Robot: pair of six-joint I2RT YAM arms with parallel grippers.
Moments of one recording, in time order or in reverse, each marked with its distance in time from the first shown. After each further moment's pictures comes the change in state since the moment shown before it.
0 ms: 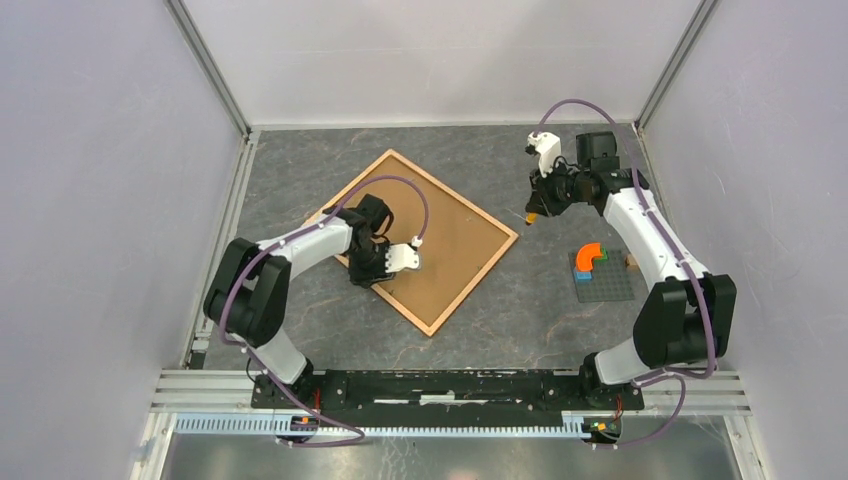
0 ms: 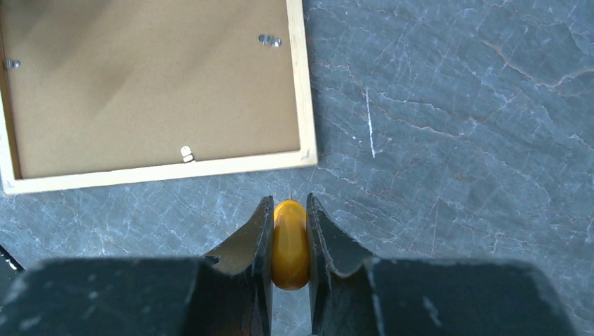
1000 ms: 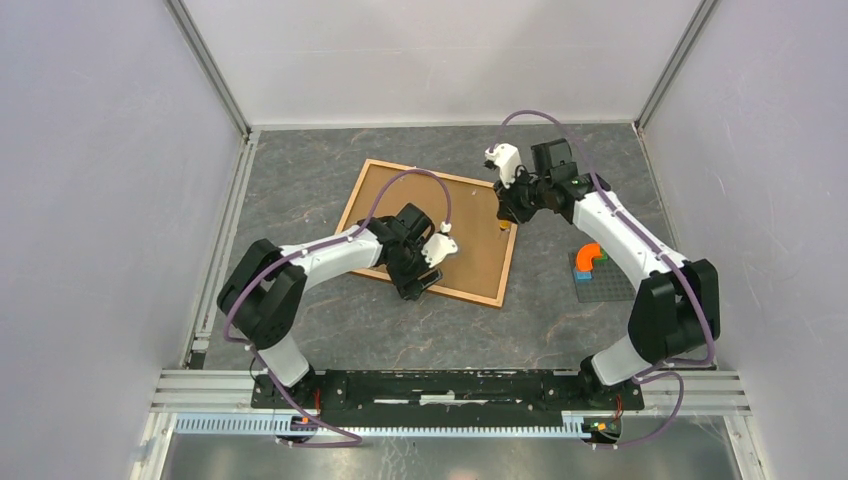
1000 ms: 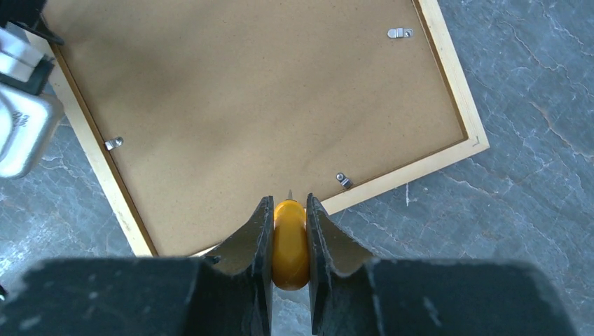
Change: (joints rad) left arm -0.251 0.023 0.035 0.201 -0.001 -0.711; right arm 0.196 0.050 -0.012 0.091 0.116 0.015
